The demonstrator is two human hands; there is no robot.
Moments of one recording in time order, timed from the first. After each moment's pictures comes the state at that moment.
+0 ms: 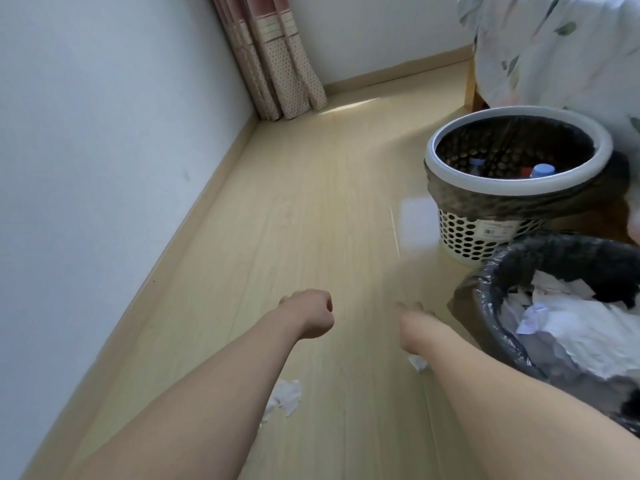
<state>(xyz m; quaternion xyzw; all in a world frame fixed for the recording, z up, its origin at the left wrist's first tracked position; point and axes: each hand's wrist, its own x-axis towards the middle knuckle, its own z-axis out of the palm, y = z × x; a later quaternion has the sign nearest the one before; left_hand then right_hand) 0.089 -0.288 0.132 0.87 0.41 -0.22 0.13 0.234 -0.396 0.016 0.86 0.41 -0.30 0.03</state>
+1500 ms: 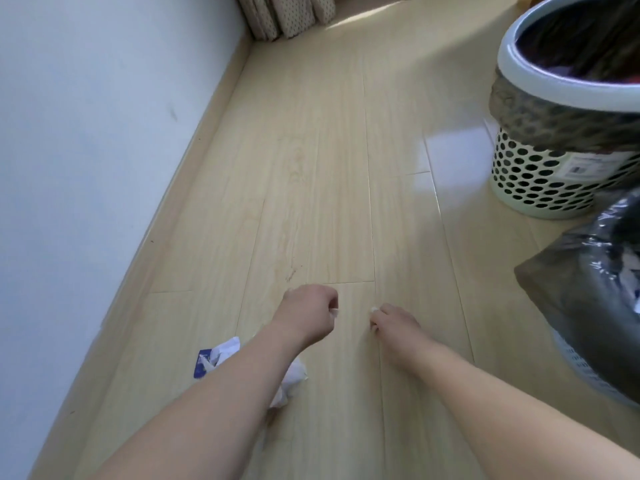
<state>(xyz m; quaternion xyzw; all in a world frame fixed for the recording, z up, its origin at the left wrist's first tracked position) 0.027 -0.231 0.035 0.90 0.37 -0.17 0.16 0.150 -0.347 -0.081 0.78 0.54 -0.31 -0.11</state>
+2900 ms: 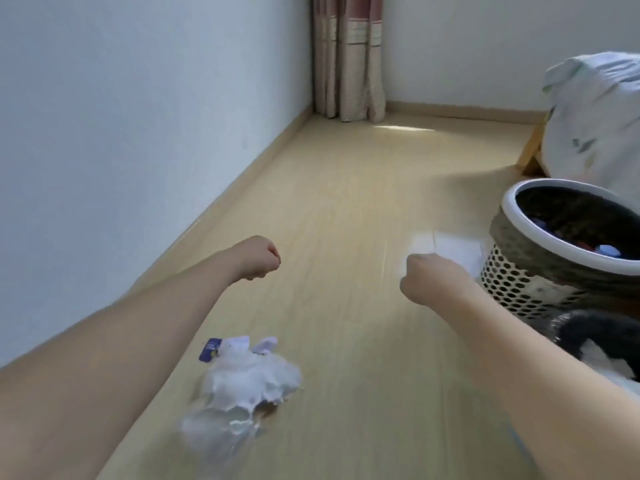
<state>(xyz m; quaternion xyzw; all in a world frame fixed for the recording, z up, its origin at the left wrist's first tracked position) -0.068 -0.150 0.179 0.78 0.52 -0.01 0.35 0.162 -0.328 0.200 0.87 0.46 -0.15 0.05</state>
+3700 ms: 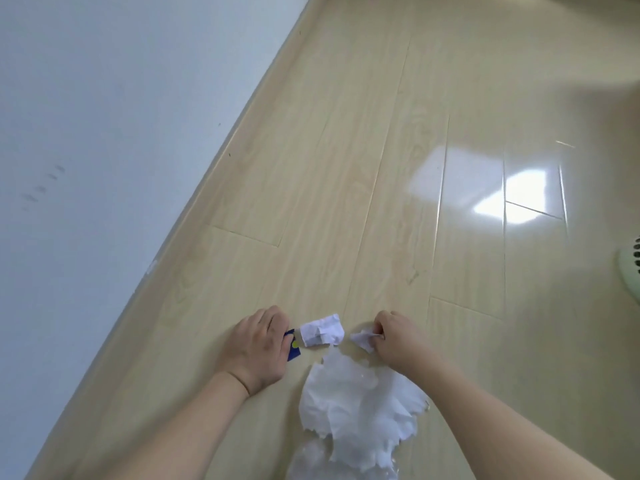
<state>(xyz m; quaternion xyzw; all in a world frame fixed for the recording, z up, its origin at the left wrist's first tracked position) -0.280 -0.065 -0.107 0.92 0.35 0.14 0.14 -0.040 -0.154 -0.047 0.81 0.44 -0.37 0.06</state>
